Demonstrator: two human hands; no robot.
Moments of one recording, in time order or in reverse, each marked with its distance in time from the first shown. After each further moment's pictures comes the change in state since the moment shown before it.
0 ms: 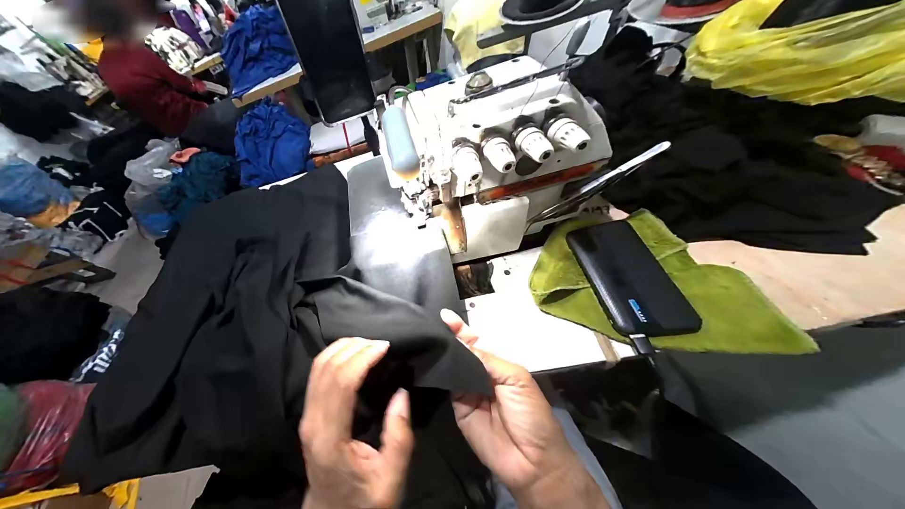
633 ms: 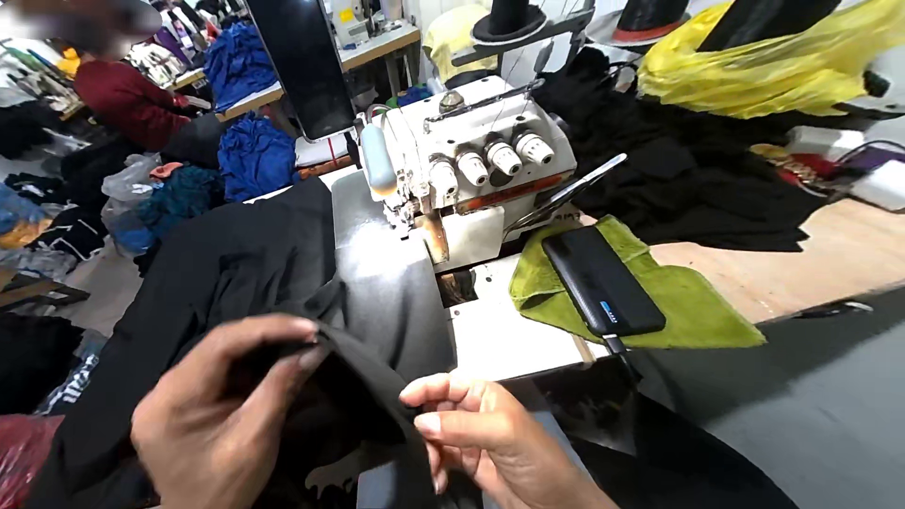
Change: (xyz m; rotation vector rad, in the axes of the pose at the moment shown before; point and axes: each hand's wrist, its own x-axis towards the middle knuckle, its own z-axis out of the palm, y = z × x) left_hand 0.087 0.013 -0.060 -0.308 -0.022 0.022; right_hand -0.019 -0.019 -0.007 -0.608 -0.327 0.113
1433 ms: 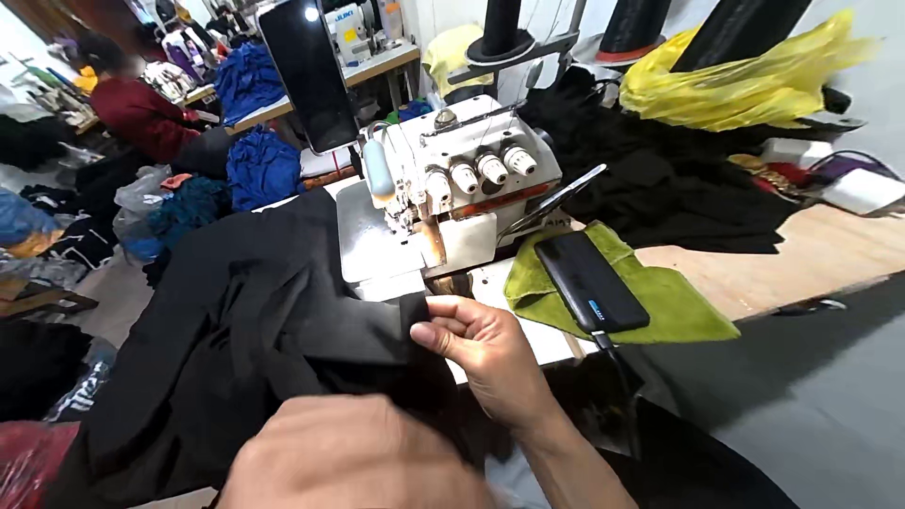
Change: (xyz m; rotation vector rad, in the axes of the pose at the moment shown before) left_hand 0.006 0.069 0.010 -0.167 -0.499 0.207; right_hand 0.035 -0.028 0.006 -0.474 0.181 -0.502
